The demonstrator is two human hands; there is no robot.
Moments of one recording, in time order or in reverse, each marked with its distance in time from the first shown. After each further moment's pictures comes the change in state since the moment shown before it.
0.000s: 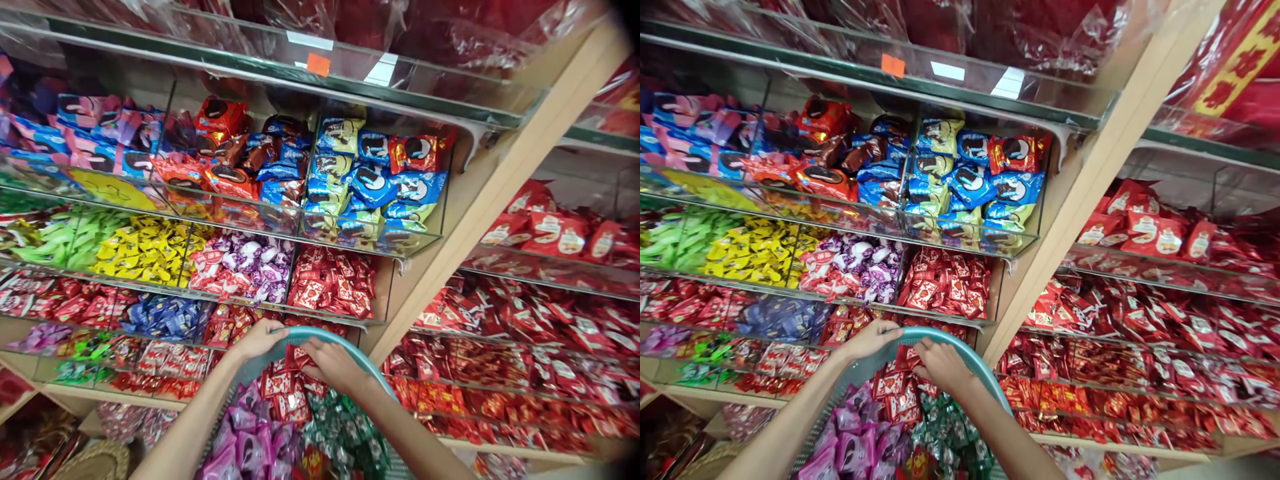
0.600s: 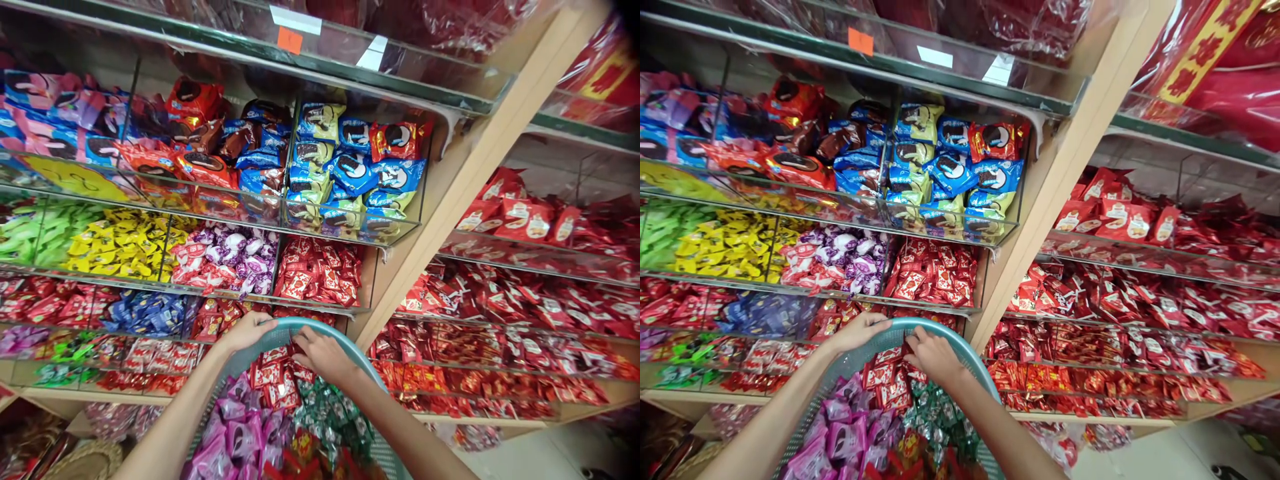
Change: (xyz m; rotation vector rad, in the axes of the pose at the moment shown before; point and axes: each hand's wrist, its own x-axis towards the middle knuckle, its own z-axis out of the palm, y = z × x) left_hand -0.005 0.010 0.002 -0.096 -0.012 -0.064; right_hand -0.013 0.003 0.009 -0.064 0.086 0.025
